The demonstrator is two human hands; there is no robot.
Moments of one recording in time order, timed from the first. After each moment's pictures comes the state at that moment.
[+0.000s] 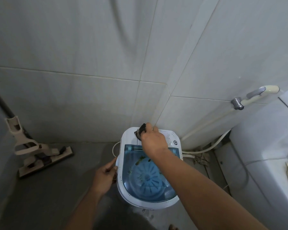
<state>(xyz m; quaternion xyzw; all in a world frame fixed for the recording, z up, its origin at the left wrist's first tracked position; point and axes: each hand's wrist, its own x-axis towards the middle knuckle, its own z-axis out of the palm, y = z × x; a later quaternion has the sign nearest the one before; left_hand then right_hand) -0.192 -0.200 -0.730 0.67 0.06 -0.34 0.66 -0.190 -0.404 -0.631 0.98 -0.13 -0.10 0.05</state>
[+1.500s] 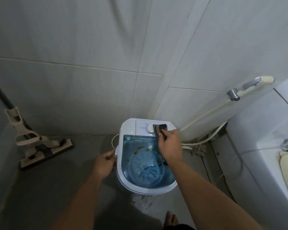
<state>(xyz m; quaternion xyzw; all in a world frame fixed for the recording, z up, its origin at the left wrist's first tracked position) -0.184 -0.205 -0.727 0.73 0.07 -0.35 0.59 -0.261 -0.437 -0.662 0.89 -0.37 0.13 -0.25</state>
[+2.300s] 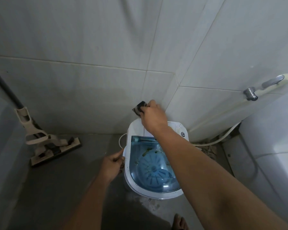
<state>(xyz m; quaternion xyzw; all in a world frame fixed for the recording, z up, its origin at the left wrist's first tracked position) -0.185 -0.204 -0.718 0.71 0.09 -0.35 0.61 -0.129 -0.416 -0.643 0.98 -0.15 0.04 -0.08</state>
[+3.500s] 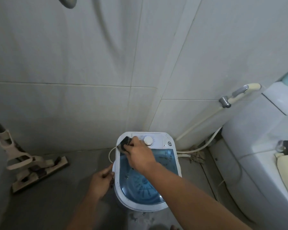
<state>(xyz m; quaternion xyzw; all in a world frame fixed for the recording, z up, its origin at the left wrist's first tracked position) -0.183 -0.200 -0.720 0.72 0.06 -0.36 0.59 -0.205 -0.381 -0.666 0.99 -0.09 0.00 -0.14</state>
